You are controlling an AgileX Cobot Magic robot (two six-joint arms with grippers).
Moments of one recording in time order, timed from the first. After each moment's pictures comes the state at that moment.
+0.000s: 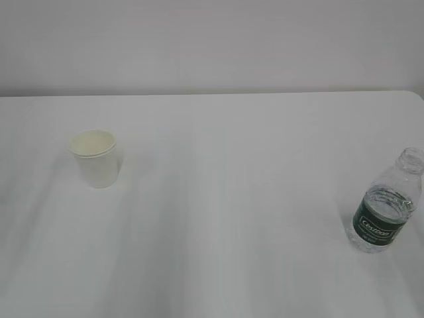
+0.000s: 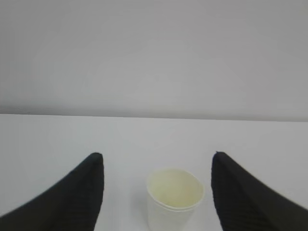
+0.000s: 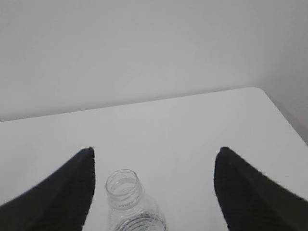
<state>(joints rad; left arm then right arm) -0.17 0.96 -0.37 -0.13 -0.37 -0.07 0.04 0.59 -0.23 0.15 -0.11 -0.02</state>
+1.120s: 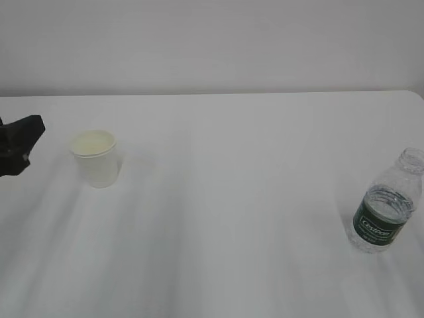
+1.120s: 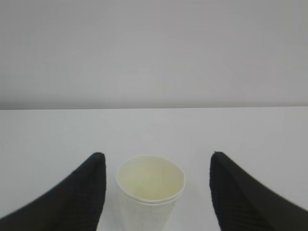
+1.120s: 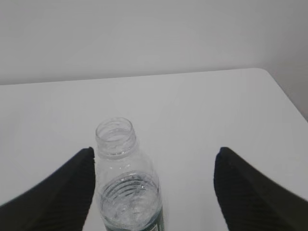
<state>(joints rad) -0.26 1.34 -0.29 -0.03 -0.85 -0.15 0.04 0.73 -0.07 0.01 -0.37 0.05</state>
